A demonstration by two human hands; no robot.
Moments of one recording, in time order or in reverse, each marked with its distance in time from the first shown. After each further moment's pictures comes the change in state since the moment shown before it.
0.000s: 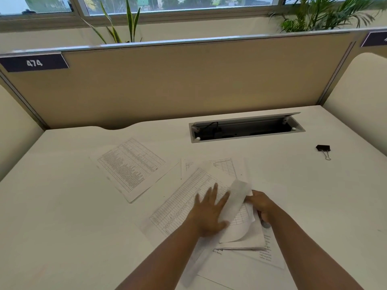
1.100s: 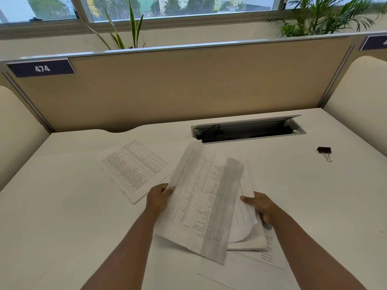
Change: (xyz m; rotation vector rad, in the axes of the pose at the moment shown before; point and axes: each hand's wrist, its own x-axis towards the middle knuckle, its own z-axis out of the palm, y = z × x) left_hand -0.041 -0.094 -0.037 -0.963 0.546 -0.563; right_hand -0.005 -0.001 0.000 0.048 -0.023 0.031
